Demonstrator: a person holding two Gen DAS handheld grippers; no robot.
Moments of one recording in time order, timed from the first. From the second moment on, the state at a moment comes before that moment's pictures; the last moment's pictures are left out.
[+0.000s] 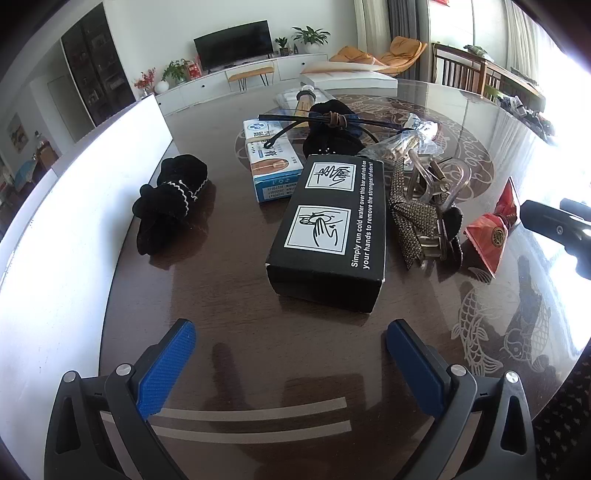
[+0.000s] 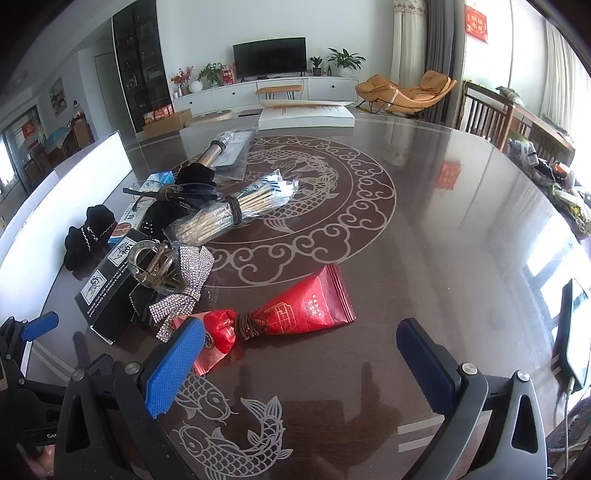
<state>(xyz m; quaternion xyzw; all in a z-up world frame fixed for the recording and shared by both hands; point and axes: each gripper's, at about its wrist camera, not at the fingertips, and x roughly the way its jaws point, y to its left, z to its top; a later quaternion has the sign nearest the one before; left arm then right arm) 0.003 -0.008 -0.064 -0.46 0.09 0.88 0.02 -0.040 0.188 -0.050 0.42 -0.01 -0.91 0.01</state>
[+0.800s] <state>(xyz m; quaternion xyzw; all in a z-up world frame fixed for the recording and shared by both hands) -0.075 -0.007 -0.071 -0.47 0.03 0.88 0.05 -0.040 0.173 -0.056 0.43 0.01 -0.90 0.05</state>
